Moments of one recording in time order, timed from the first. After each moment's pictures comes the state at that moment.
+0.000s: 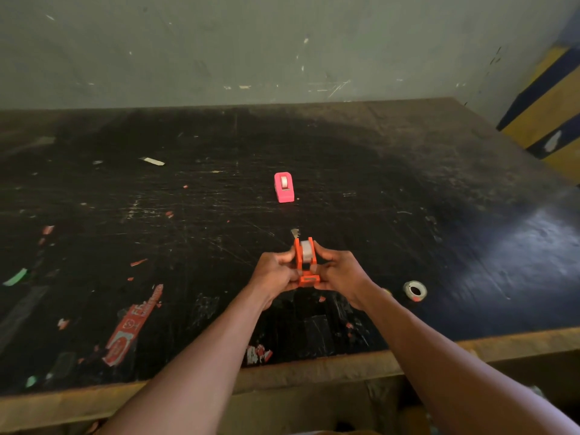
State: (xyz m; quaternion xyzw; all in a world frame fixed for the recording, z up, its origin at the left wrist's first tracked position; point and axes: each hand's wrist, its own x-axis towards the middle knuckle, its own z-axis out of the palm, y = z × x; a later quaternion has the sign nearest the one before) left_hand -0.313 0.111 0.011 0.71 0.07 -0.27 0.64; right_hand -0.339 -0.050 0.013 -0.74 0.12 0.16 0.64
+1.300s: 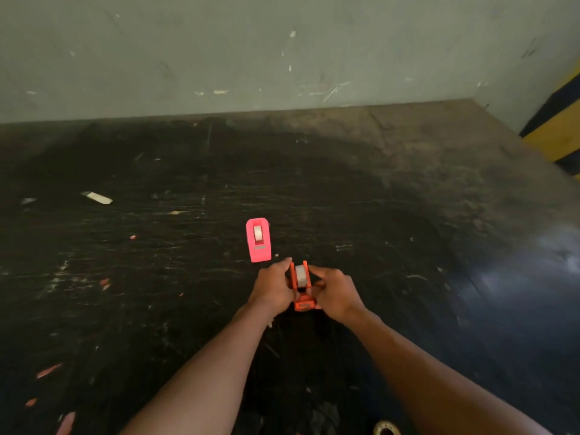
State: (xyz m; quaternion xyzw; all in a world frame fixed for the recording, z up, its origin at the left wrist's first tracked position) left_hand -0.101 0.011 -0.024 0.90 0.01 -0.23 0.36; right_hand -0.137 -0.135 -0.035 -0.87 0.07 0.14 0.46
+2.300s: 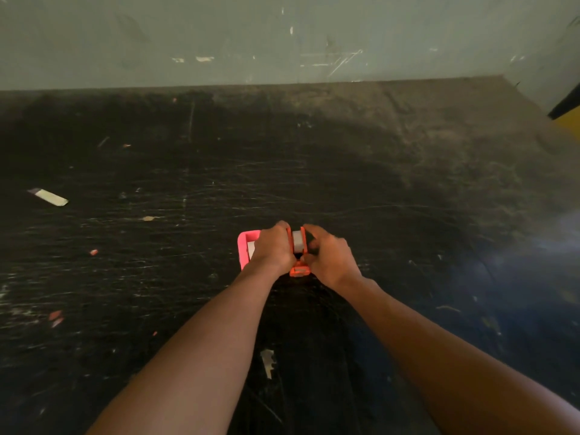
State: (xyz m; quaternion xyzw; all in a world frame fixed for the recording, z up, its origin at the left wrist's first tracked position) left_hand 0.035 -0.014 -0.034 0.92 0.00 -0.21 0.32; right_hand -0.001 -0.139 -0.055 -0.92 0.05 0.08 0.37
